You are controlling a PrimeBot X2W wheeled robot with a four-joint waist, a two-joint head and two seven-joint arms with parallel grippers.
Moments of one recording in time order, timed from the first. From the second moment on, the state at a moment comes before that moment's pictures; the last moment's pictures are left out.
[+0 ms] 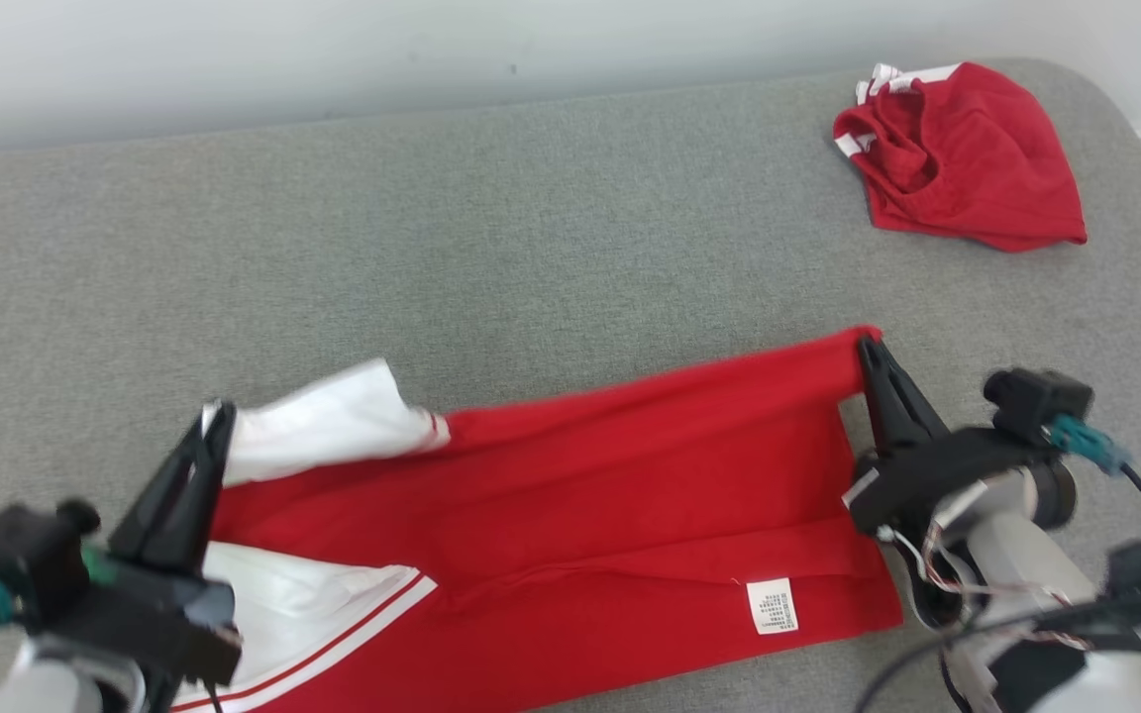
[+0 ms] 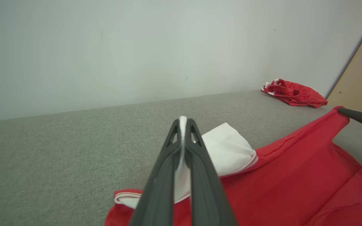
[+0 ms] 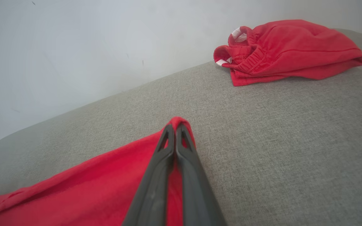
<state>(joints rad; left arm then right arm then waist) -0.38 0.58 -0.45 -0.05 -0.63 0.07 -0.22 -0.59 -0.24 0.45 0.62 0.64 0.13 -0.24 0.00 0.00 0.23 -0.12</state>
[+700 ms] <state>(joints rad) -0.02 0.22 -0.17 -0.24 -0.46 -0.04 -0.26 -0.36 -0.36 0.47 0.40 0.73 0.13 -0.21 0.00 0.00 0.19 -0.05</state>
